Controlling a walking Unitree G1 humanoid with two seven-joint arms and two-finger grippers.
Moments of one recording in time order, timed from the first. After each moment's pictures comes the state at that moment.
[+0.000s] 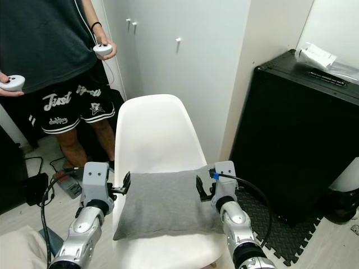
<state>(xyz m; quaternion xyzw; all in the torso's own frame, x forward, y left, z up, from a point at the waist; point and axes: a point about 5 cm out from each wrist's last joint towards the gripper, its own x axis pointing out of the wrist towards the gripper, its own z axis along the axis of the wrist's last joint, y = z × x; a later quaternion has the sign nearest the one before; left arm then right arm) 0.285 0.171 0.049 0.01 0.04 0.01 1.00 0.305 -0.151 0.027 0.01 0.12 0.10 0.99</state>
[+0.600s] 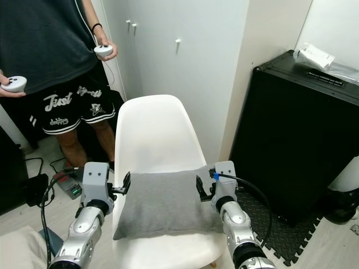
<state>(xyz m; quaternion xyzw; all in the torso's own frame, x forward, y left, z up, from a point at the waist) 0.284 0.172 0.047 0.01 0.04 0.02 1.00 0.306 -0.148 0.028 0.01 0.11 0.11 0.99</state>
